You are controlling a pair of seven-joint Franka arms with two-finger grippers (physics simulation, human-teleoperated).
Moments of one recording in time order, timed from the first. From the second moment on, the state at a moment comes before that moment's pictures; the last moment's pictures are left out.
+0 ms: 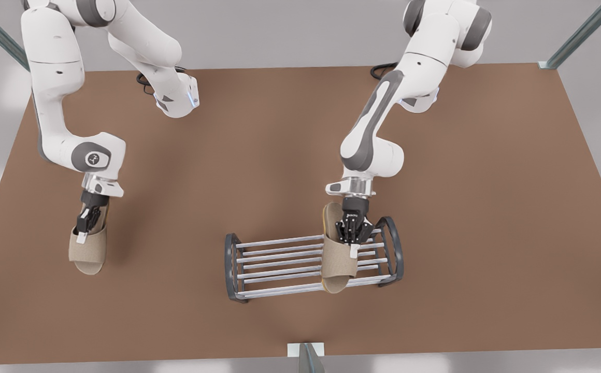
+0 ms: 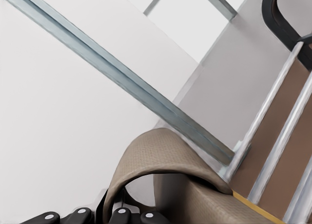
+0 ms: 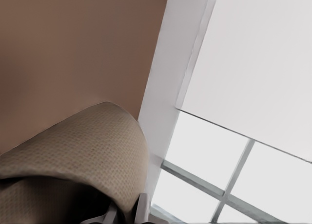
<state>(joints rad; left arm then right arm) -0.71 0.51 0.22 -1.67 2.25 2.67 -1.59 -0.36 0.20 0.15 -2.25 -2.90 2.60 0.98</state>
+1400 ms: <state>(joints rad) -0.20 0.14 0.10 -1.40 0.17 1.84 -1.08 0.57 0.57 -0.05 -1.39 -2.90 2.94 1.62</state>
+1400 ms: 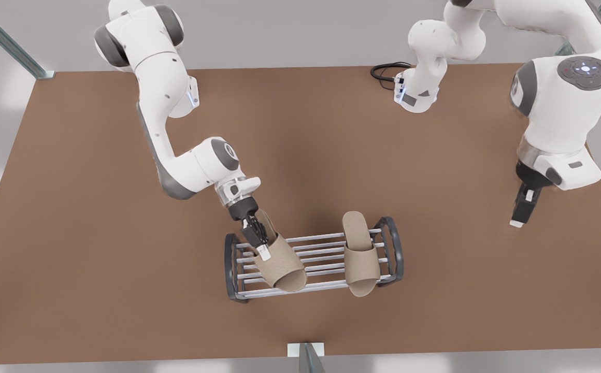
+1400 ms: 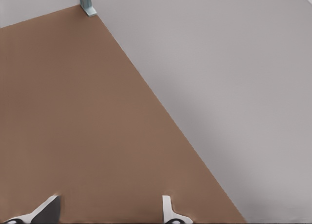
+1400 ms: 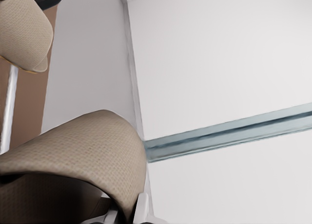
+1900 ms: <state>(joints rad) -0.17 0.18 0.06 -1.32 0.11 1.46 -0.46 0.66 0.76 -0.14 -1.30 -2.77 2.90 1.67</state>
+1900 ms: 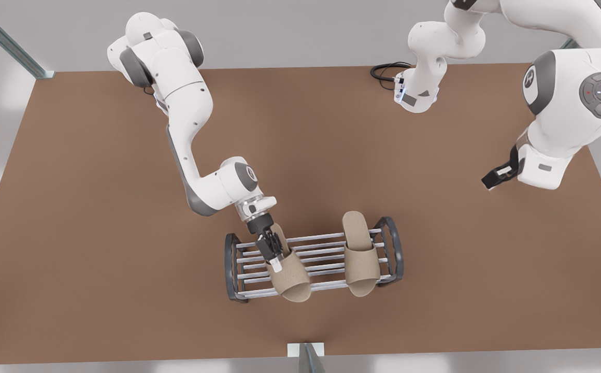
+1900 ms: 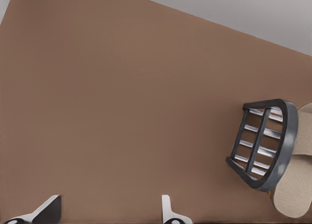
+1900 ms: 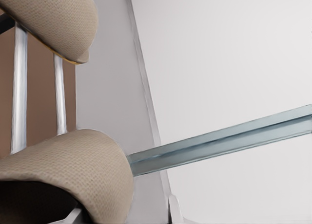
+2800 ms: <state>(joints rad) -0.17 0.16 0.05 -1.32 0.10 1.40 -0.10 0.39 0.13 0.16 -1.82 -2.10 2.75 1.67</state>
